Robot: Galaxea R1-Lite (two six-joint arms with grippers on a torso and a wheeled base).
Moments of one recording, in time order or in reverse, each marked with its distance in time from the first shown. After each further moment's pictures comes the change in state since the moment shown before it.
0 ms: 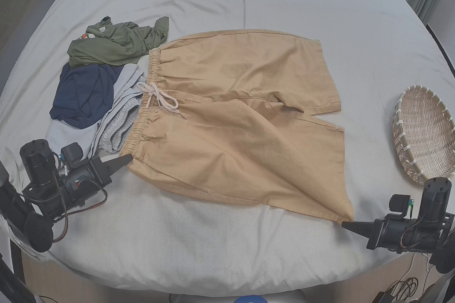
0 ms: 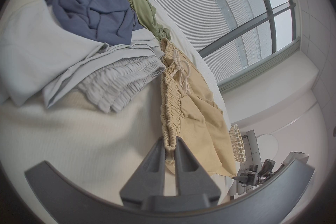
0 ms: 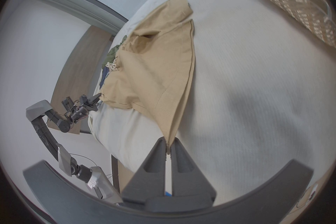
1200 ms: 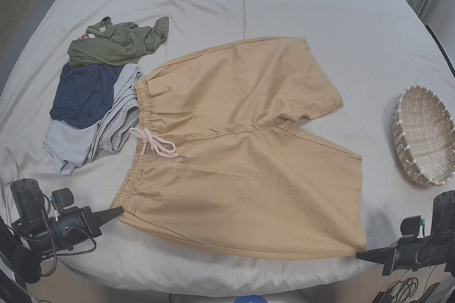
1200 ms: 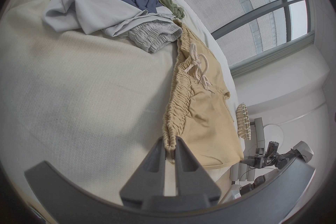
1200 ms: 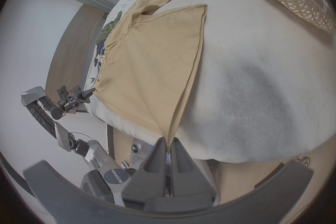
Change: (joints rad) left arm 0.066 -0.115 0.308 0.066 -0.048 0.130; right arm -0.073 -0.271 0.000 0.514 0.063 -0.163
